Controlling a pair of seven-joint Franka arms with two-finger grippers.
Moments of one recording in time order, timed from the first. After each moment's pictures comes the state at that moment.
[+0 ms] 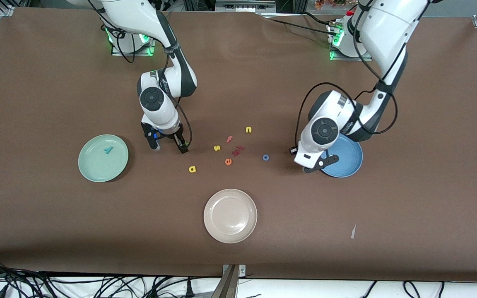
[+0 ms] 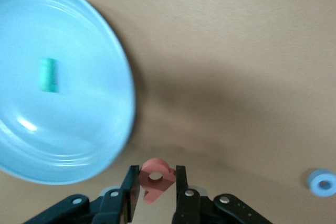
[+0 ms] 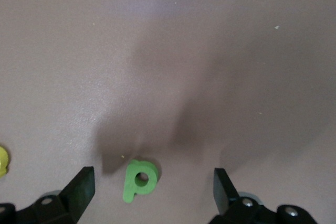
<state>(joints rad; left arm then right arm) -0.23 0.56 -0.22 -1.77 0.10 2.09 -0.84 0.94 0.54 -0.41 -2.10 0.40 2.60 1.33</state>
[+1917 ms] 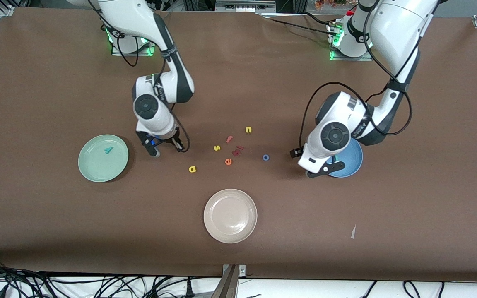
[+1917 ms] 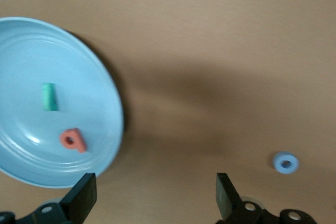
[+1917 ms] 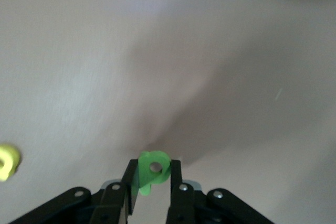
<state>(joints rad) -0.23 0.61 -0.26 -1.63 0.10 2.02 -0.78 0.94 0.55 -0.52 -2.02 0.43 2.40 0.98</state>
